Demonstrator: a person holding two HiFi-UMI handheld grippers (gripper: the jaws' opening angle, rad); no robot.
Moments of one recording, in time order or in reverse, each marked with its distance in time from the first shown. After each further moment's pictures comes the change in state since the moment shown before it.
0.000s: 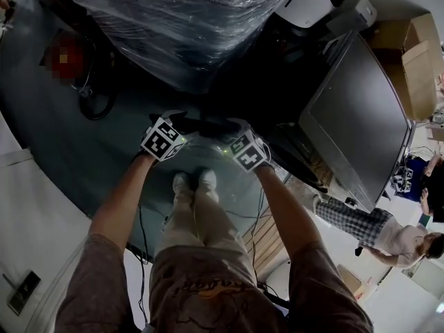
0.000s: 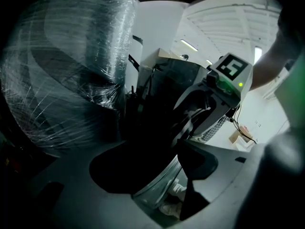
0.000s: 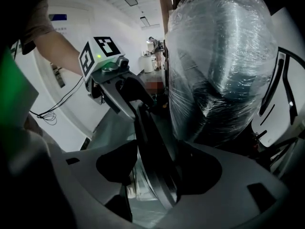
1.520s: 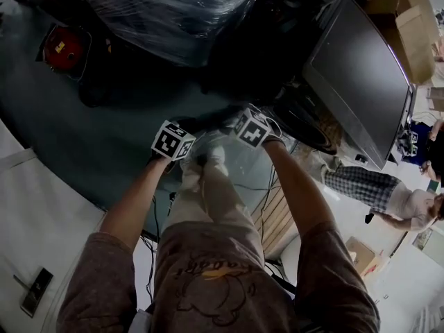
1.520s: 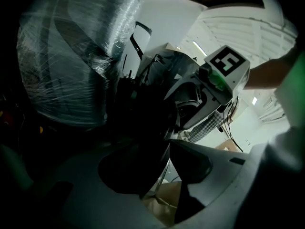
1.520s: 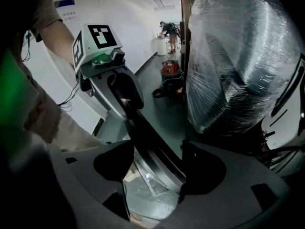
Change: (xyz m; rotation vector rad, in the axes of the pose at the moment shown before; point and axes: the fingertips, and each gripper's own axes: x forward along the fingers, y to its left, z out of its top) left arm -0.021 -0.098 -0.080 -0.211 0.073 -0.090; right arm -0.013 0.075 -0.050 -0.123 0.212 0.098
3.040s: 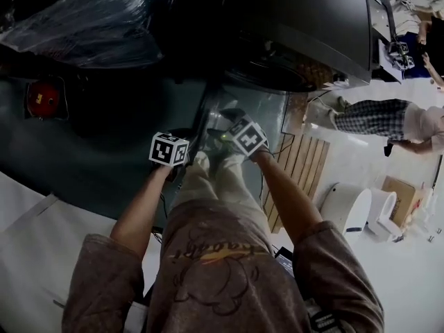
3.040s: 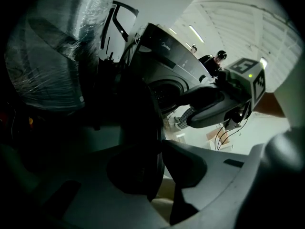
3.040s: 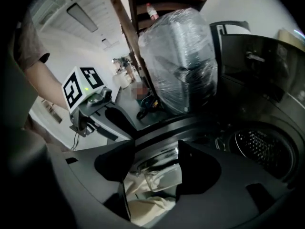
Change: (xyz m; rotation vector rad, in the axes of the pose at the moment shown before) left arm 0.033 -0.136 -0.059 0.022 0.180 -0.059; right arm -0.081 0.099 -0.104 0.625 -0.319 -0.134
